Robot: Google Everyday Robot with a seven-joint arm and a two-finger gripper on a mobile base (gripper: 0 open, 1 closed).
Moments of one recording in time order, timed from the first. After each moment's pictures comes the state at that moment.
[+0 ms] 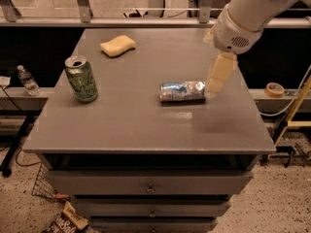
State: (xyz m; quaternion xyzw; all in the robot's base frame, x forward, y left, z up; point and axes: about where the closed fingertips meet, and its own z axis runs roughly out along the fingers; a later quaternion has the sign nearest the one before) arm 0.576 -0.137 0.924 -0.66 0.72 0.00 0.20
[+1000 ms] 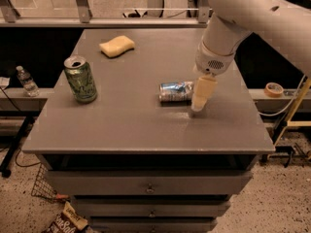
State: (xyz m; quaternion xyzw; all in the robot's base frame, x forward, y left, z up) arm 0.592 -0.124 0.844 -0.65 0.75 0.01 0.12
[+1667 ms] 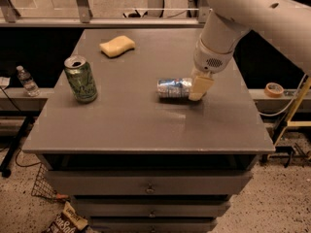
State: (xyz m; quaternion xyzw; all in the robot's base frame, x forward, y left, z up) arm 0.591 -0.114 0.852 -0.66 0.74 0.01 0.12
